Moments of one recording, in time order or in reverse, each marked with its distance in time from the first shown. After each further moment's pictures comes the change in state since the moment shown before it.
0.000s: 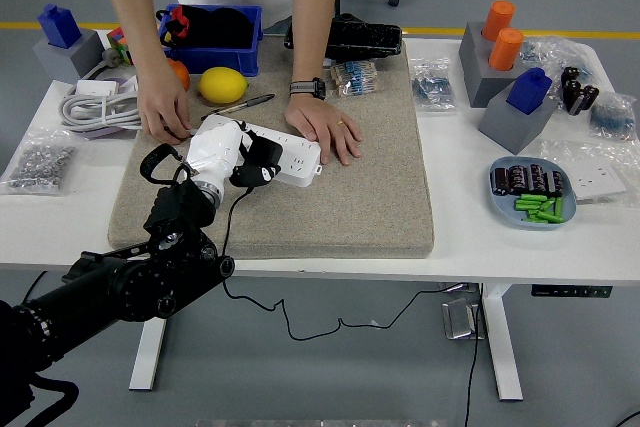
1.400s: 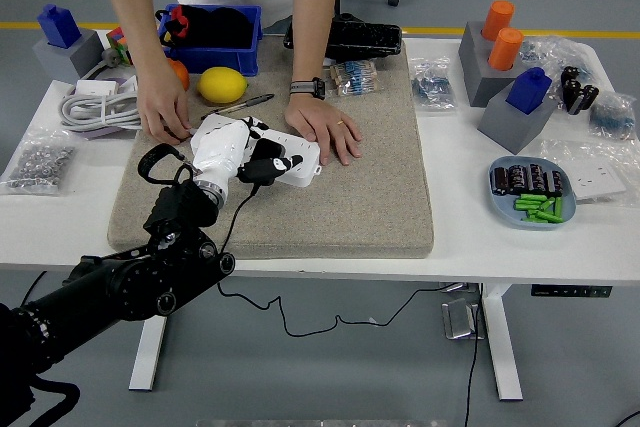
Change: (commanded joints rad) left arm 0.006 0.000 -0.033 -0.018 -0.047 0.013 -0.107; right arm -0.002 0.003 0.001 -0.003 0.004 0.001 0.004
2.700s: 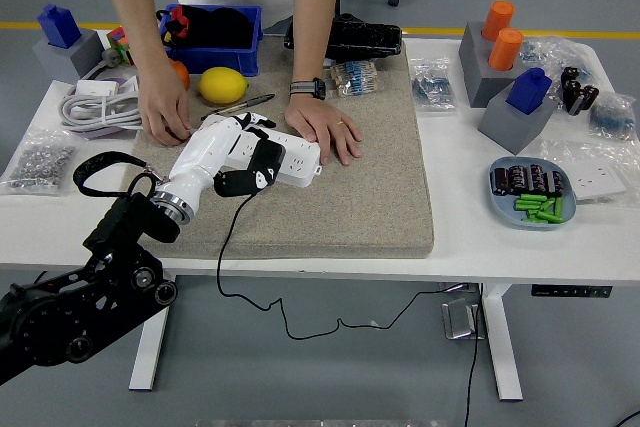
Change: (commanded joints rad) left arm 0.197 0.274 -0.106 -0.525 0.034 -0.114 -0.093; right arm -0.003 -0.001 0.009 0.001 -0.003 -0.002 0.009
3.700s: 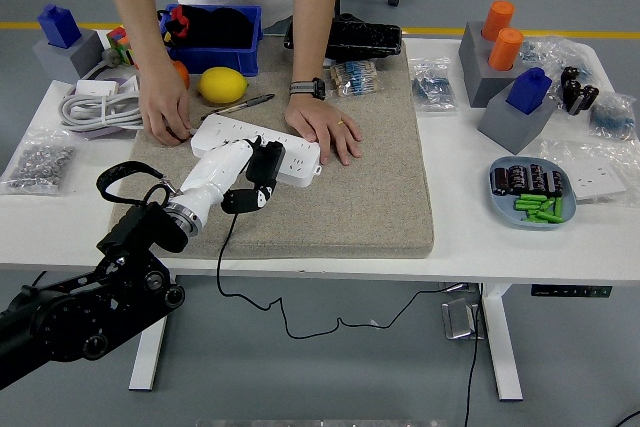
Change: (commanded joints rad) left arm -0.033 -0.049 0.049 0.149 -0.006 -0.031 -0.046; right arm 0.002 0.004 0.003 -0.002 0.005 -0.001 0.008
